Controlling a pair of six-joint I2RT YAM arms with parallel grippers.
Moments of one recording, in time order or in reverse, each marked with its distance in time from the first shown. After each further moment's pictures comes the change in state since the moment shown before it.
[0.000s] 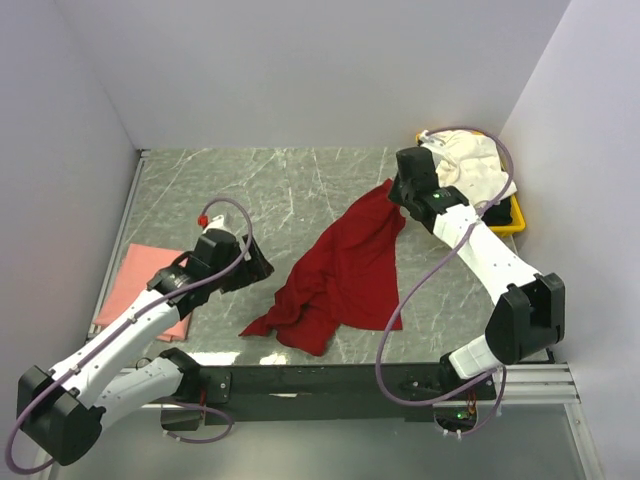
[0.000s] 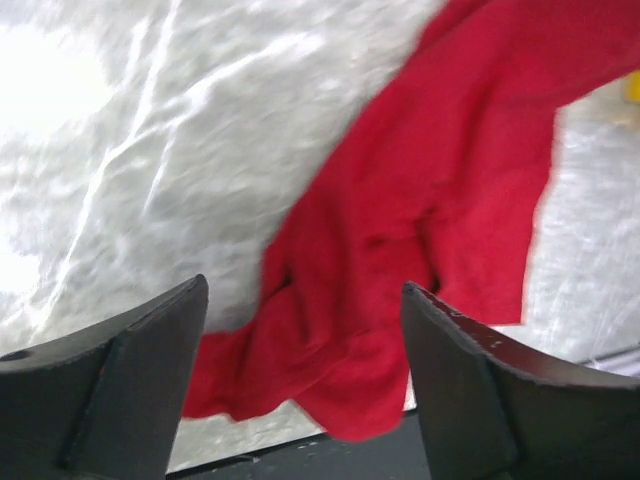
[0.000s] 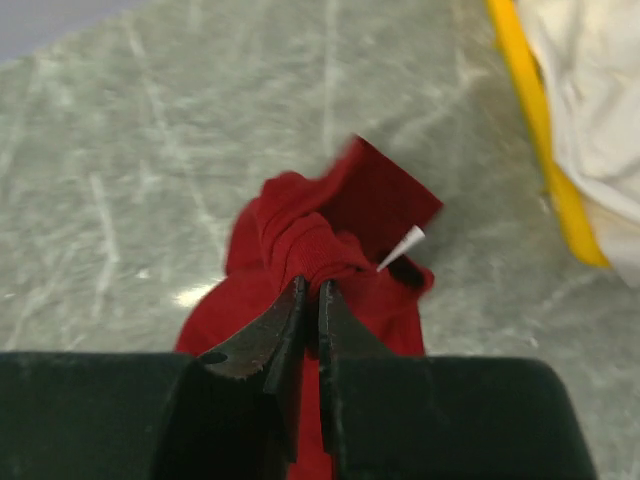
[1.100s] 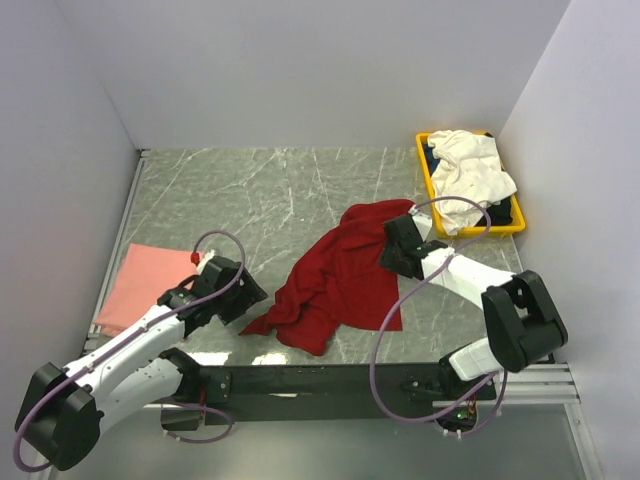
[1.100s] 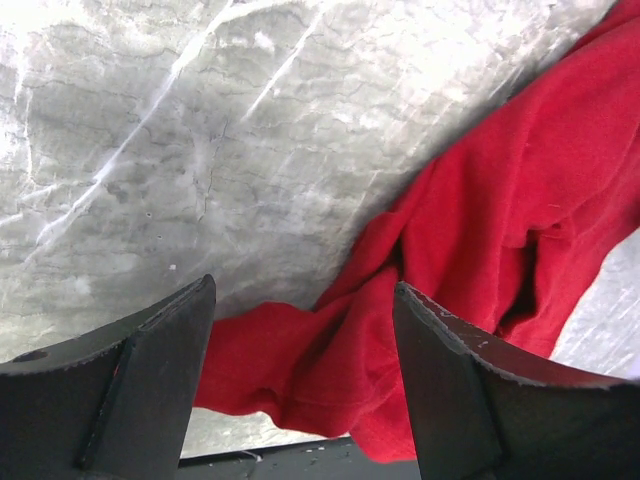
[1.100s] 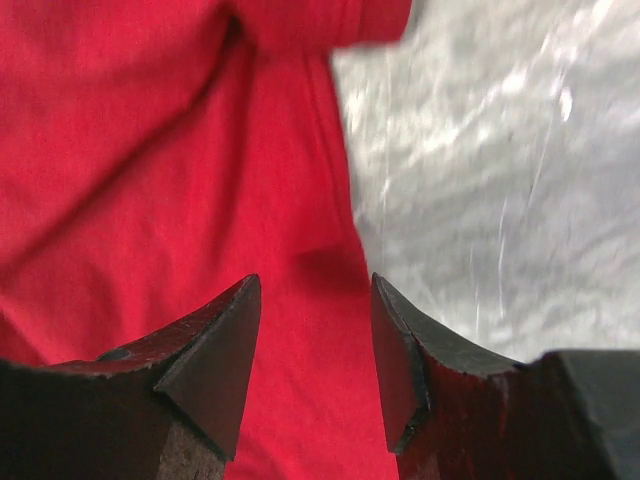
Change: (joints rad) left arm 0.002 -0.026 -0.300 0.062 -0.014 -0.300; right arm 0.044 -0.051 -0.572 0.111 -0.057 0.214
